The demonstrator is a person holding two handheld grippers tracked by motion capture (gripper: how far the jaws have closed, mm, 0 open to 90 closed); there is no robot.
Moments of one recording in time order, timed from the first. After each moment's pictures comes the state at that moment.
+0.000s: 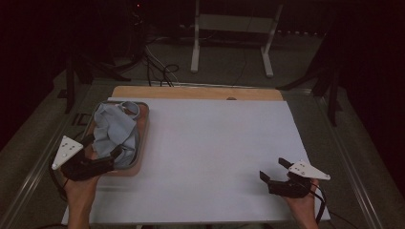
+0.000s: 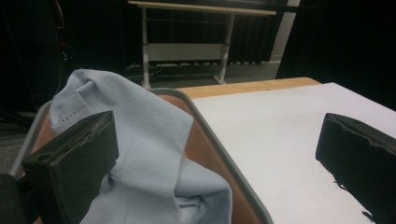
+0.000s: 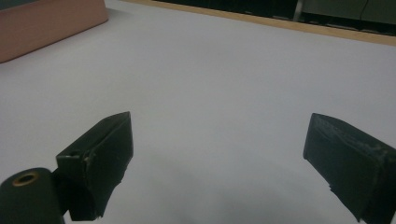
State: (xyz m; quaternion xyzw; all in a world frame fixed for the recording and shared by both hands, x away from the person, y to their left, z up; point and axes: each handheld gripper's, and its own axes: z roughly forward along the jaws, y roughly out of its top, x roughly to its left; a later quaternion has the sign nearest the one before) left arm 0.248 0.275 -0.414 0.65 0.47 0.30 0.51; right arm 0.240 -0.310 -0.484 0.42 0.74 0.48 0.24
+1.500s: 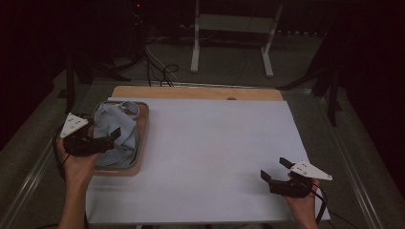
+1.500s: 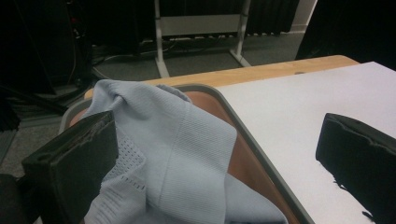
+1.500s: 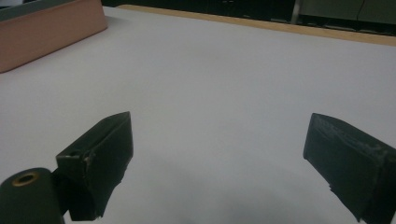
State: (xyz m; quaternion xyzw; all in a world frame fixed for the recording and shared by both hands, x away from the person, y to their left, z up) left arm 0.303 0.285 -0.401 0.68 0.49 0.29 0.46; right arm 0.240 -0.313 -0.484 0.42 0.73 0.49 0.24
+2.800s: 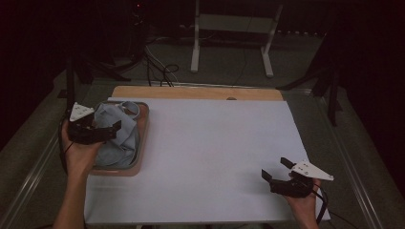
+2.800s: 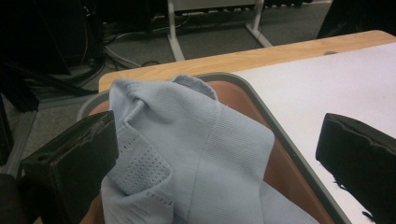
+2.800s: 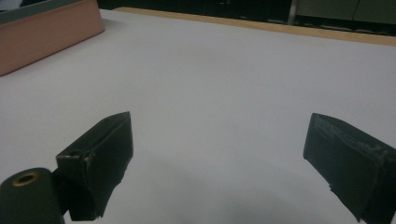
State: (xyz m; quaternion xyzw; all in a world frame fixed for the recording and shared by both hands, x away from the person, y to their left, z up) left arm 0.337 0.286 -0.400 0.70 0.51 0.29 0.40; right arm 0.240 -0.315 -0.484 0.43 0.72 0.49 0.24
